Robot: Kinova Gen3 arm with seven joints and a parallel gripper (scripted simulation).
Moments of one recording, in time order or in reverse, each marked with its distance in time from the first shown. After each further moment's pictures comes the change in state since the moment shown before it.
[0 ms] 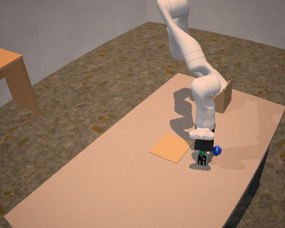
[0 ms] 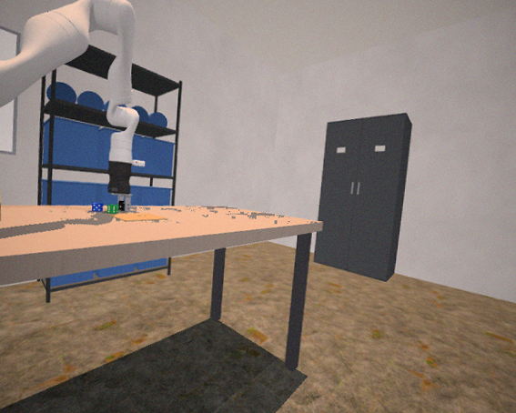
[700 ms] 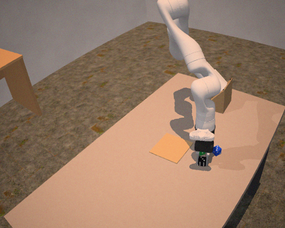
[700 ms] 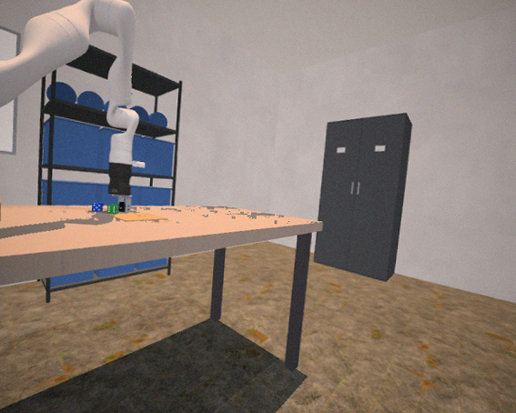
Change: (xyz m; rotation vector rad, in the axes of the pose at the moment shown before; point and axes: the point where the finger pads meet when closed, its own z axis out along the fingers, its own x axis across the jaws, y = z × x) arm -0.001 -0.003 0.005 0.008 -0.004 0.001
